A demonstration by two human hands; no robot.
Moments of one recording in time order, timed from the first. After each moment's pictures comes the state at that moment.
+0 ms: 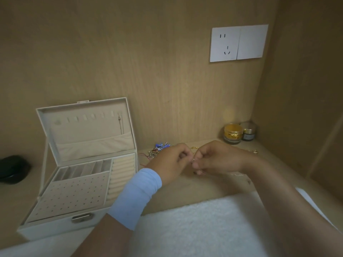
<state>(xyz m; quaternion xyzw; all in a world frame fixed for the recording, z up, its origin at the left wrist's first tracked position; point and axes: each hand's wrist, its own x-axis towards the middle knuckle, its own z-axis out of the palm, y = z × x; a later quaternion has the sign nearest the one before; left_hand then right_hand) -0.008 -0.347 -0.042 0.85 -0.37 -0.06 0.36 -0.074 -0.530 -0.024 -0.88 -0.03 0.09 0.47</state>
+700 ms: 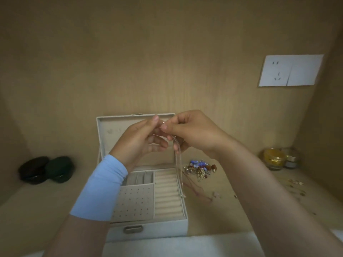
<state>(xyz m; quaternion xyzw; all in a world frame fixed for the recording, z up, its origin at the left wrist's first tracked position) 0.034 -0.194 0.052 0.64 -0.27 -0.09 0.71 -0.008 -0.359 0.082 -0.79 -0.13 -0.05 0.59</state>
